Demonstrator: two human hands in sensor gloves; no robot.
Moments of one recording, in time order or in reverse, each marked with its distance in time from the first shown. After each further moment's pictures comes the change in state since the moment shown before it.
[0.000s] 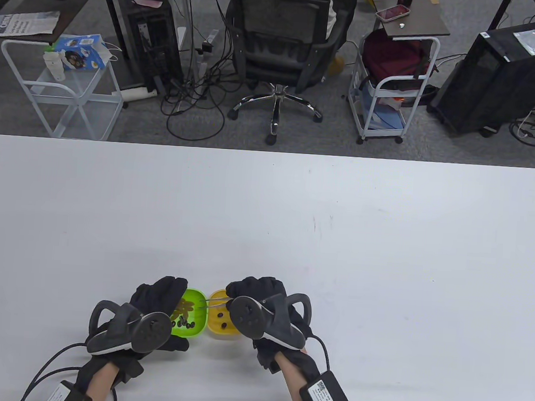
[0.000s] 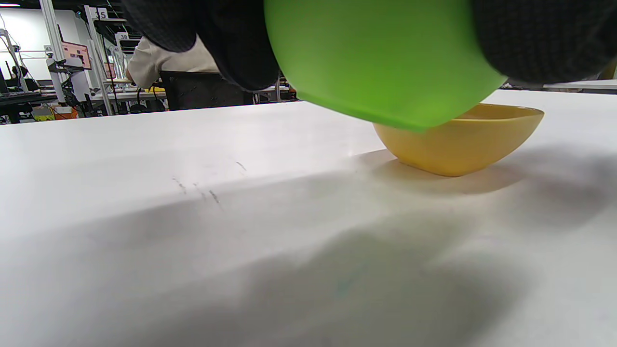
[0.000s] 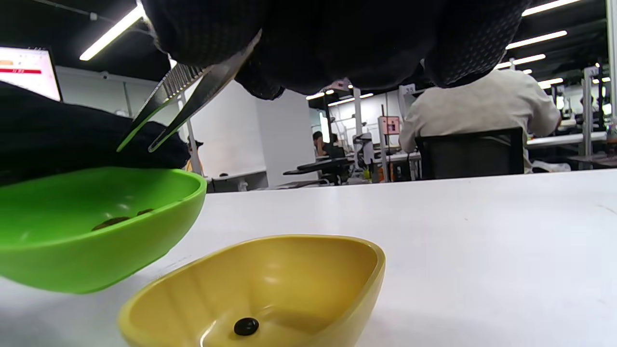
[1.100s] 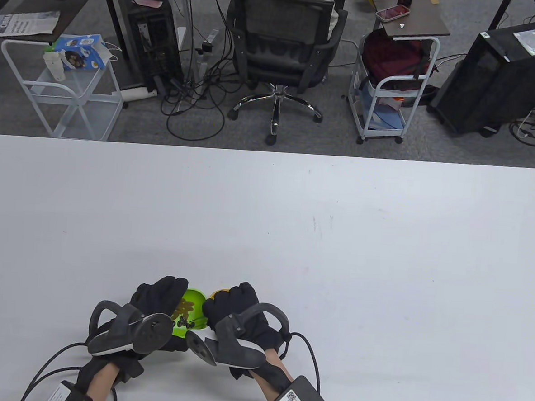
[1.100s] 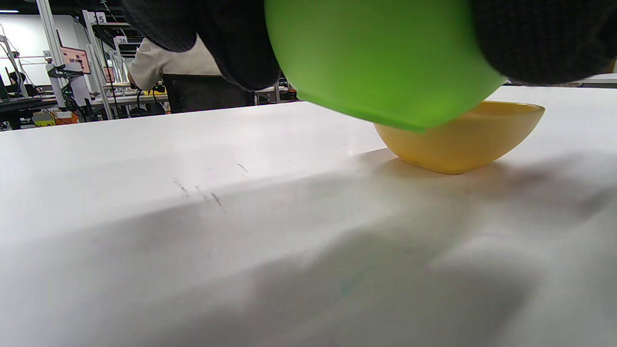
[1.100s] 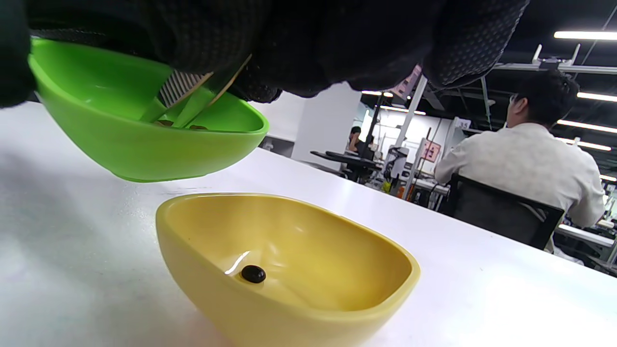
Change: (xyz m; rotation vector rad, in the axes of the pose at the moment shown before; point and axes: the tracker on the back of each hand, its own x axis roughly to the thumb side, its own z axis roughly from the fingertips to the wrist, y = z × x) left_hand 0.002 0.000 0.000 0.000 -0.003 -0.019; right_hand 0.057 0.023 0.001 0.038 -0.177 0.361
